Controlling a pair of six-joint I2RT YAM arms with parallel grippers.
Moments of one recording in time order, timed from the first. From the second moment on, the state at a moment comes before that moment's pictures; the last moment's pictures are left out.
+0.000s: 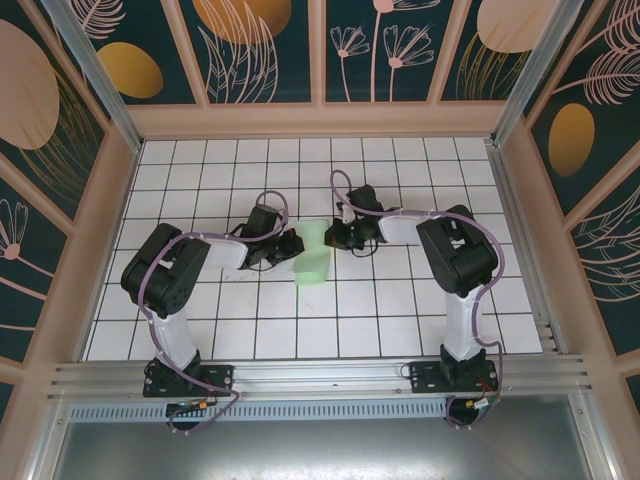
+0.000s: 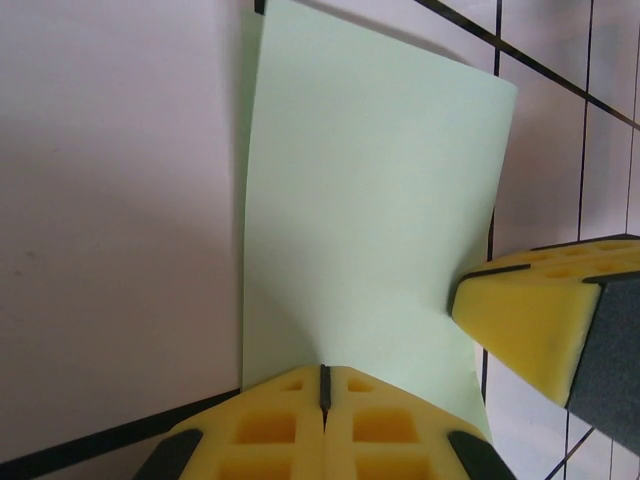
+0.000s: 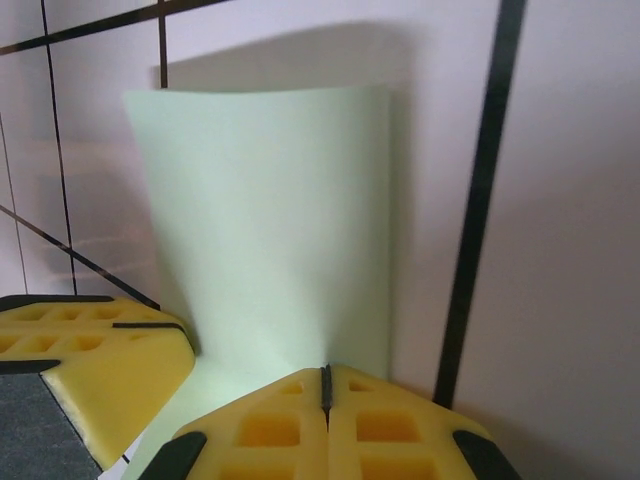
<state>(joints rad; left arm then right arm) -0.49 1.87 0.81 0.19 0.37 -0.80 0.52 2.00 1.12 -0.11 -0.51 0.61</state>
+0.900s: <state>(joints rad) -0.50 1.86 0.80 0.21 0.35 -0.80 0.50 2.05 1.19 -0.06 -0.47 0.62</state>
